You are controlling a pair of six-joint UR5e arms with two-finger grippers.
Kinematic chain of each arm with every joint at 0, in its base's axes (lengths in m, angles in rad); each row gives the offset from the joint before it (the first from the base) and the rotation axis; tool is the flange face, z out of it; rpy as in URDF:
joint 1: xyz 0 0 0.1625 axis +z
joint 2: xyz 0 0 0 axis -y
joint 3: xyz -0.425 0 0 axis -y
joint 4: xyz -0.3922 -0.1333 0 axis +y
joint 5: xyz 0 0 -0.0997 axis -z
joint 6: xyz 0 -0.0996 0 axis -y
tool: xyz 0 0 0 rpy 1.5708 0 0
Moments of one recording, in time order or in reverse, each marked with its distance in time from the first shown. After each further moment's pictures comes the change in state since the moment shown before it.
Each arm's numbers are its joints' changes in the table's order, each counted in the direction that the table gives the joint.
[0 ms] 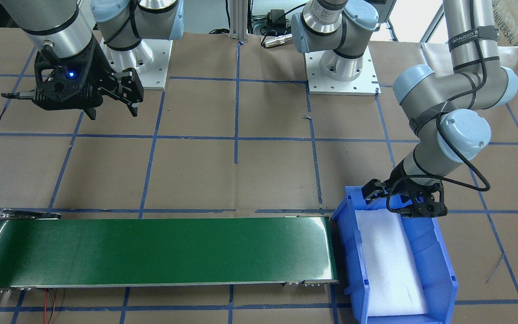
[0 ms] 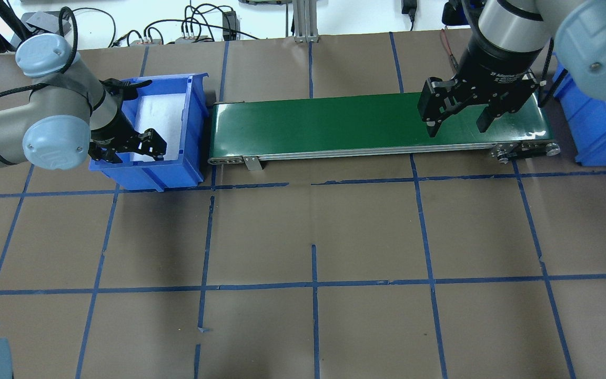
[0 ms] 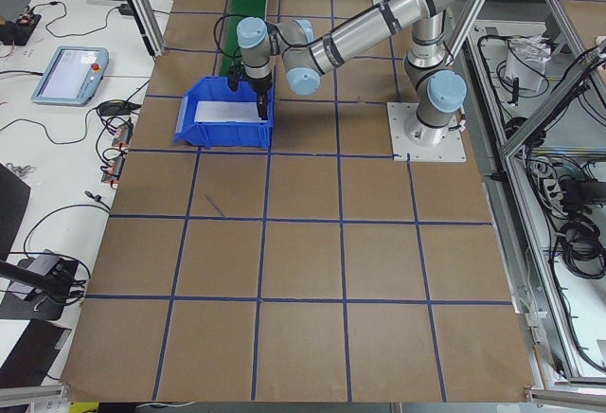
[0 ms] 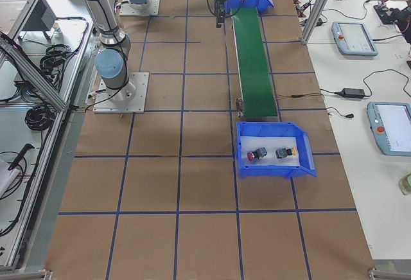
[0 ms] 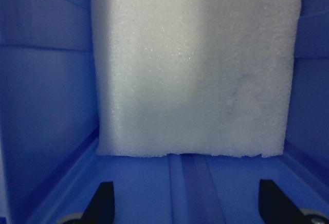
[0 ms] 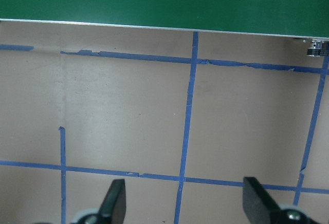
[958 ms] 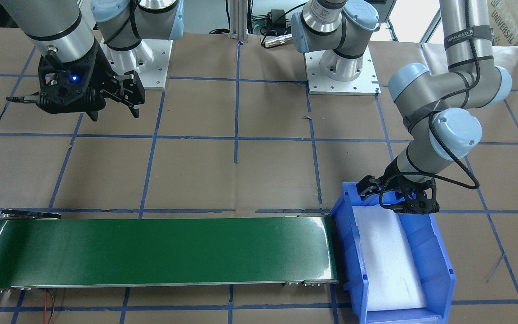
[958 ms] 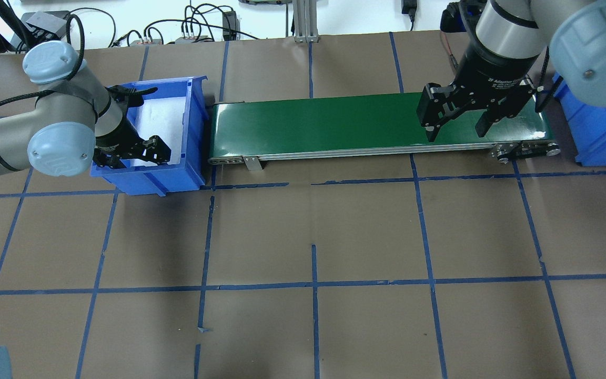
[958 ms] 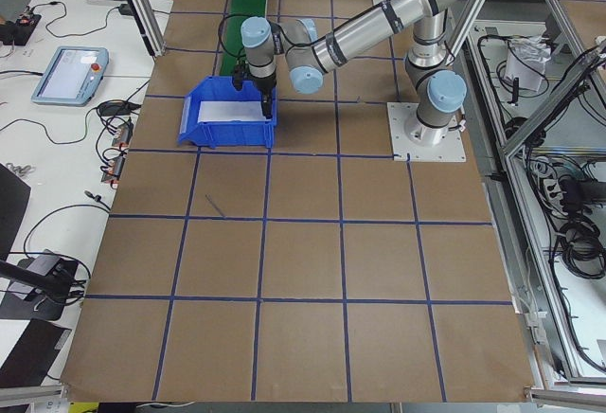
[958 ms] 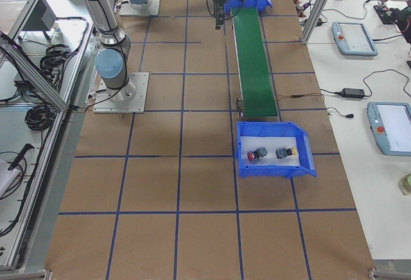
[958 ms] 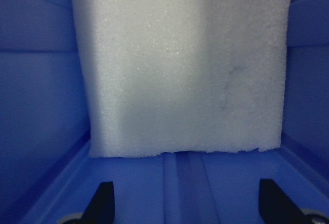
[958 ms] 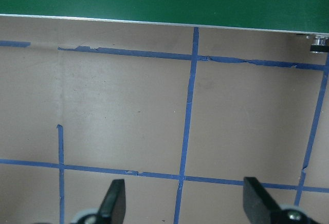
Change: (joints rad) left arm -0.006 0.008 -0.027 0.000 0.001 0.001; right arm 0.000 0.000 0.018 0.008 0.000 -0.002
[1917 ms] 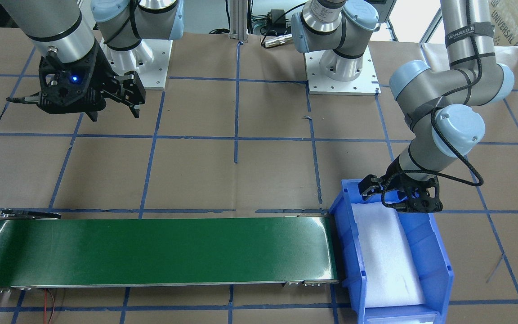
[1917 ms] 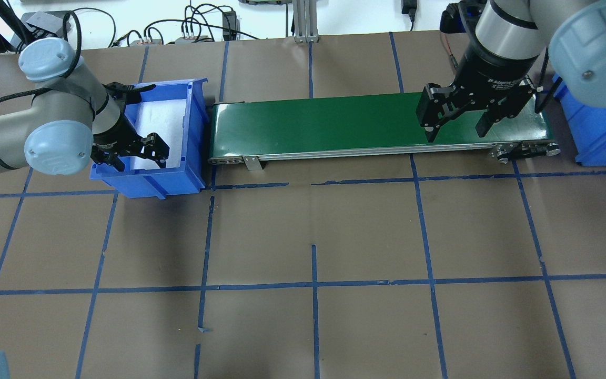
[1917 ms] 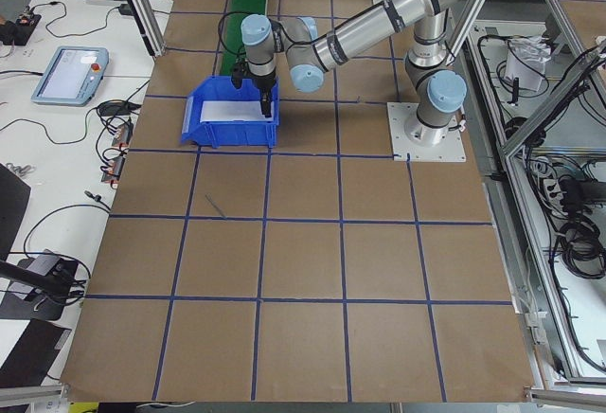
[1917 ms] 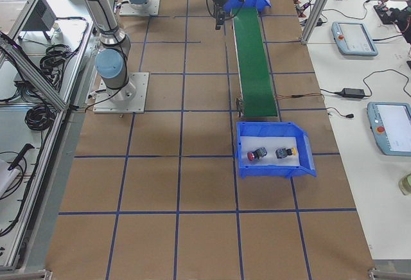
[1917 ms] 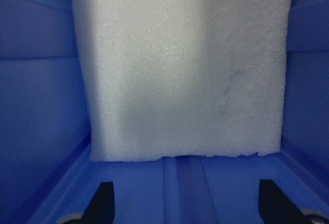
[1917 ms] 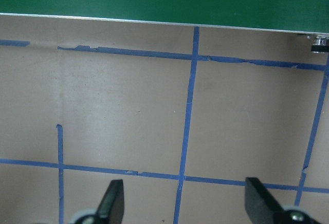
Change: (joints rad) left arm 0.002 0.014 0.028 0.008 0.002 0.002; right arm 0.000 0.000 0.001 0.001 0.000 -0.002
